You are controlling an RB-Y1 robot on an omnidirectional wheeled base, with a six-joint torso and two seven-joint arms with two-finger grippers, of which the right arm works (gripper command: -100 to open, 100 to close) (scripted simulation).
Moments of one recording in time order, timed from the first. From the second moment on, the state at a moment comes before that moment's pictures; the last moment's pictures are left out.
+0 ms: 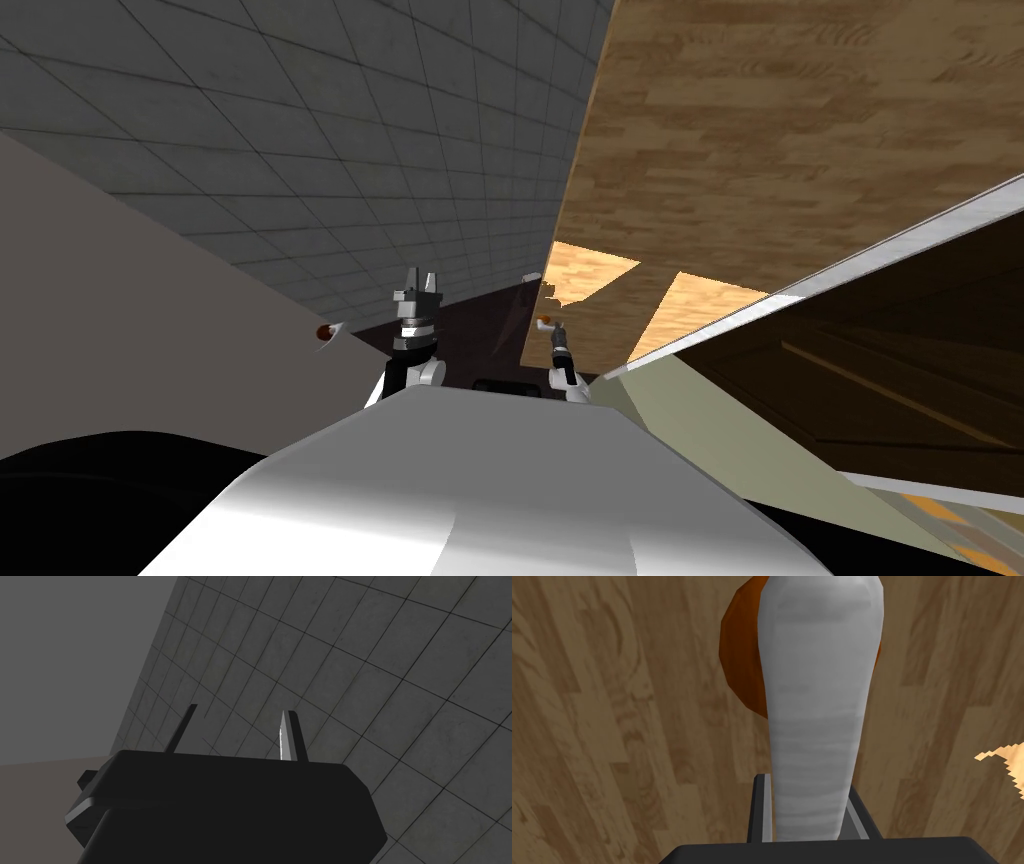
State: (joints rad) arm -0.17 -0.05 -0.04 -0.61 -0.07 -0.80 0.02
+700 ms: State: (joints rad) arm -0.17 -0.07 -0.10 -0.60 -0.10 -0.80 0.04
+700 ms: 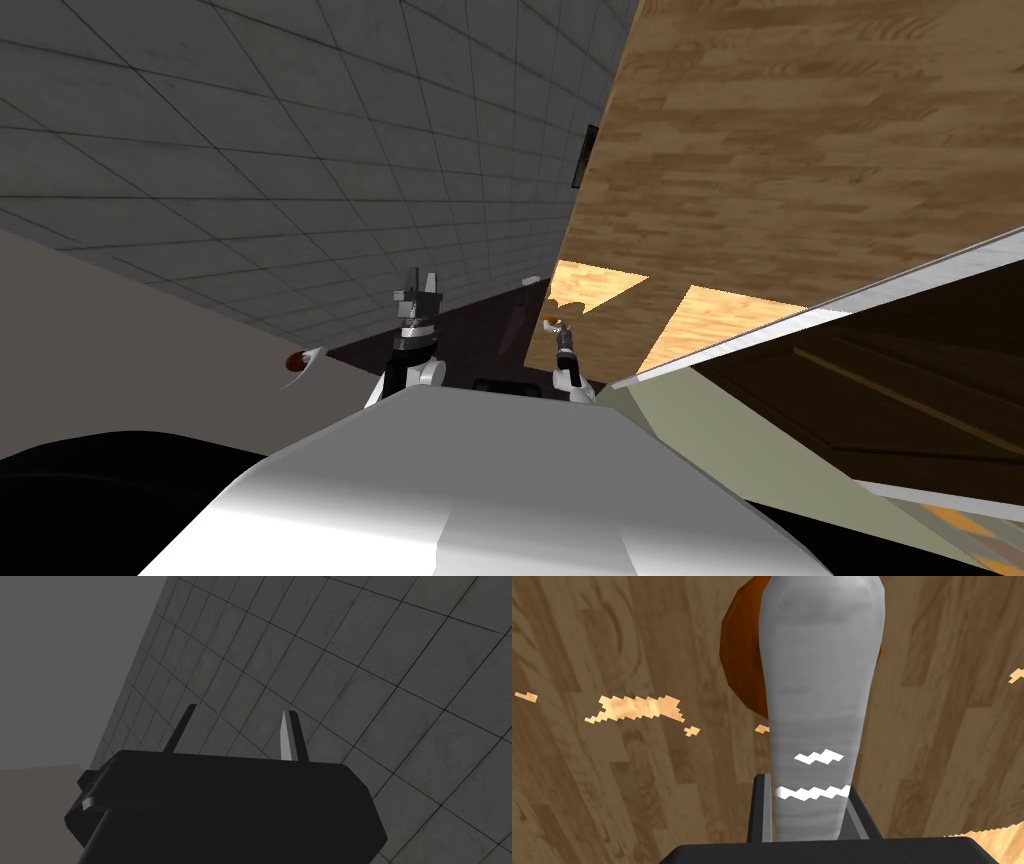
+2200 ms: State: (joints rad) arm -0.16 -0.09 -0.24 -0.59 -0.19 -0.81 0.08
